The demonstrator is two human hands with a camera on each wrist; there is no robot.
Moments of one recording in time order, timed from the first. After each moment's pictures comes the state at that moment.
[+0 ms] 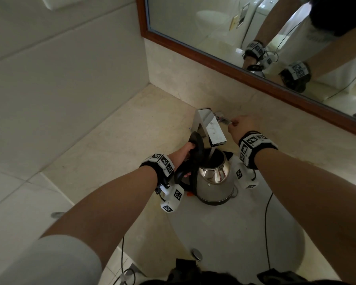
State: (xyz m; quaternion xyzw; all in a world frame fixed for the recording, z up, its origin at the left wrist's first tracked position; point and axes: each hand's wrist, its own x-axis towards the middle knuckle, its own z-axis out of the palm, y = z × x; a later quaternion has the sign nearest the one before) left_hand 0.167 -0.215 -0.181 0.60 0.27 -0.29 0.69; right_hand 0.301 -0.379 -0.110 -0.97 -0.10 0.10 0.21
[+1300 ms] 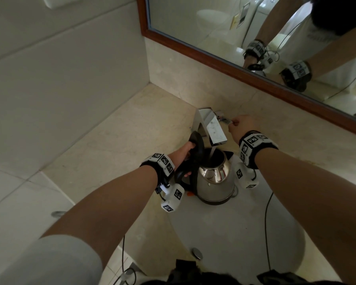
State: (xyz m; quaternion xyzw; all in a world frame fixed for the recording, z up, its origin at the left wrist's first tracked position) left_hand 0.166 -0.214 -0.179 0.60 0.26 -0.30 0.69; right_hand 0.304 -0.378 -0.115 -0.97 -0.11 0.09 0.19
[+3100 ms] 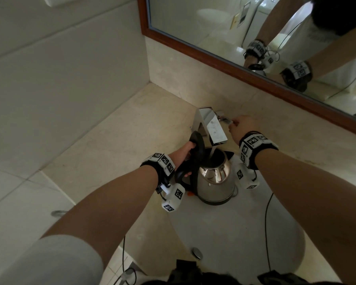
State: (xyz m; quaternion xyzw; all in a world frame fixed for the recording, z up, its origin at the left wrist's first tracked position) left_hand 0.165 -0.215 -0.179 0.59 0.28 -0.28 0.70; right_hand 0.302 -0.378 -0.114 -0.97 -0.11 0.09 0.18
